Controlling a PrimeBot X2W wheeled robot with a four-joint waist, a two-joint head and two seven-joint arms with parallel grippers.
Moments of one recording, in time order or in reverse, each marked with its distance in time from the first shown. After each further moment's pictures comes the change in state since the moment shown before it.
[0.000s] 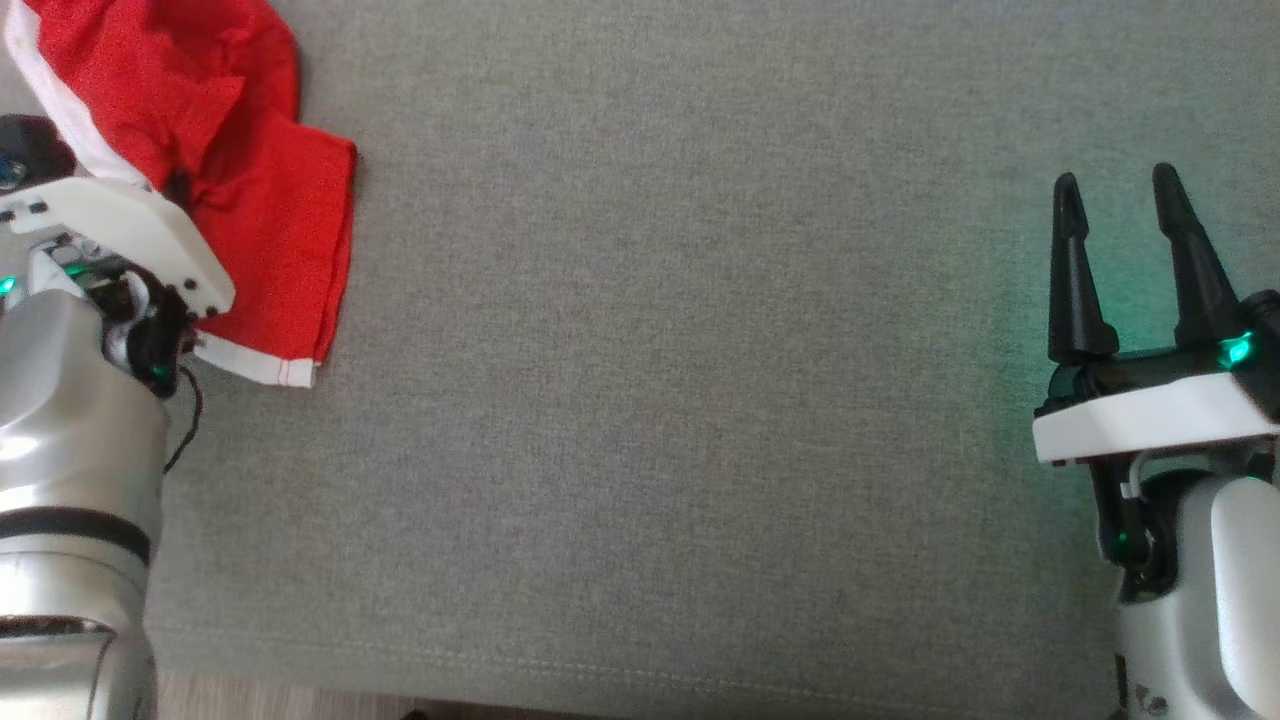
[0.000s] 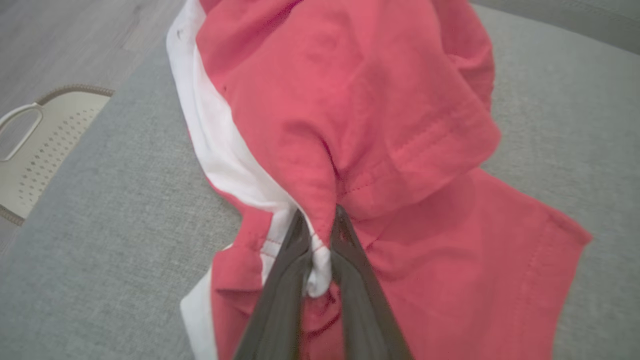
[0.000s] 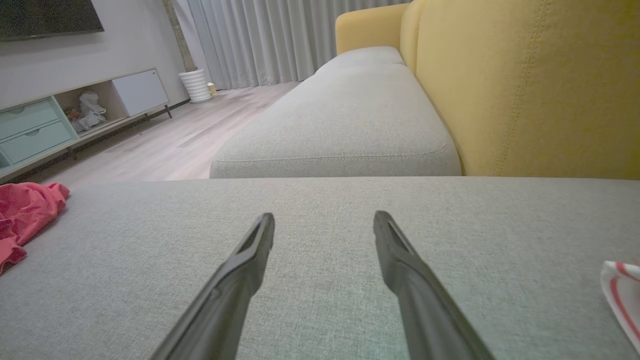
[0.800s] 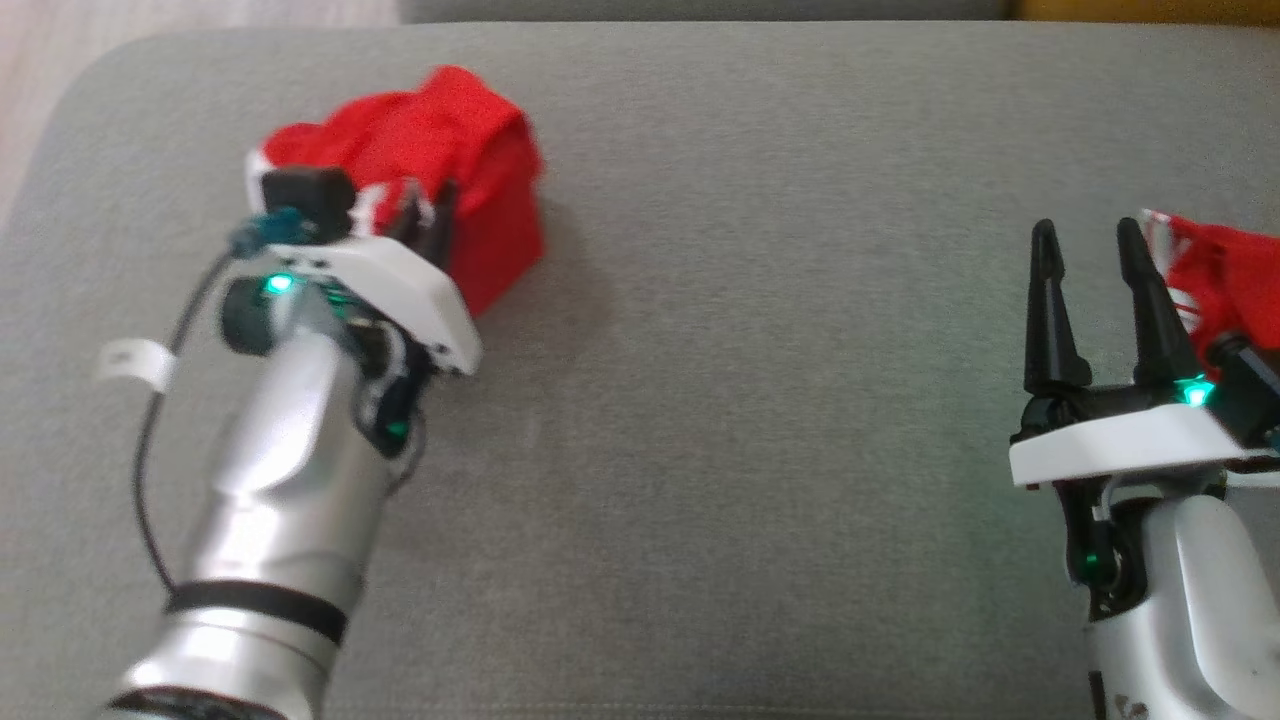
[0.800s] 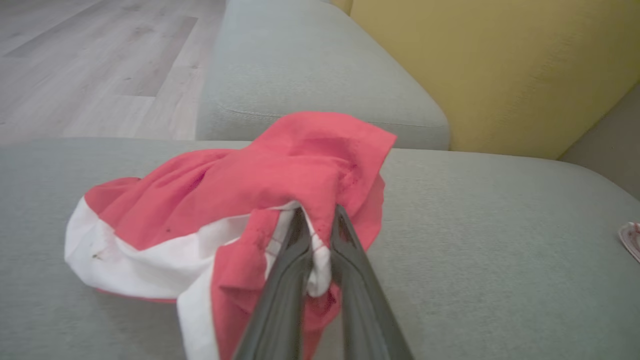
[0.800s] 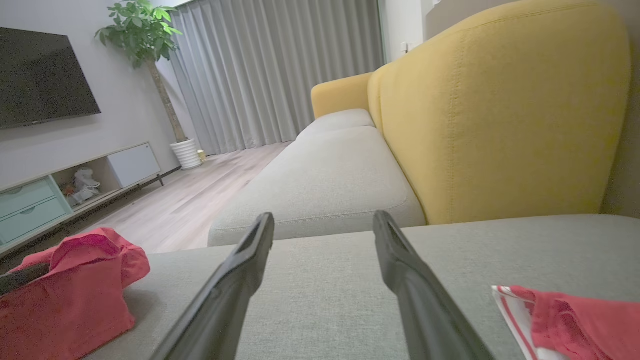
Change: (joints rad) left arm 0.193 -0.207 -0.200 -0.317 0.000 -0.014 -0.131; right arm 0.003 0.003 0.021 0.165 0.114 0.000 -0.104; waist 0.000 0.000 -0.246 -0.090
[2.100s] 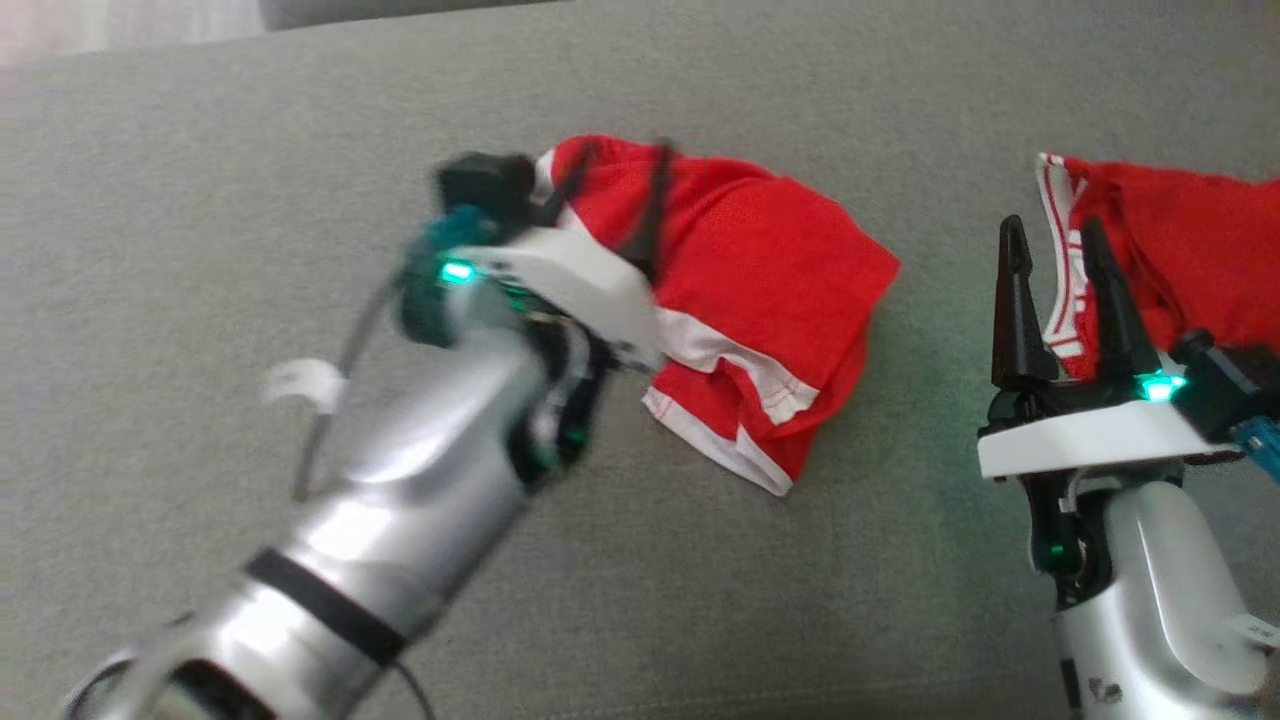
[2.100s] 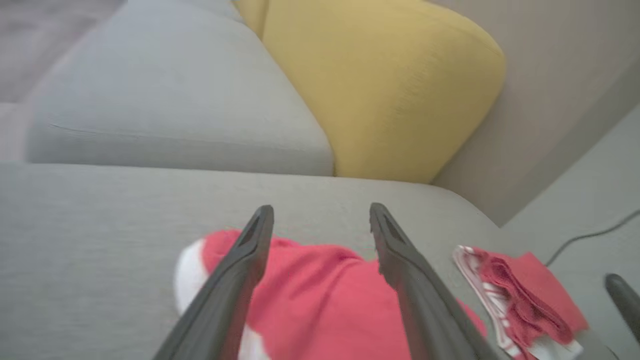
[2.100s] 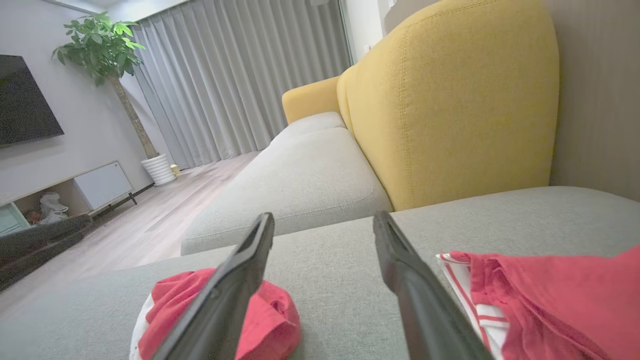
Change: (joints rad) left arm -0.071 0.026 -0.622 -0.335 -0.587 0.417 -0.168; right arm -0.047 0.000 0.056 0.105 0.059 0.000 -0.091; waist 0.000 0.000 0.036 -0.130
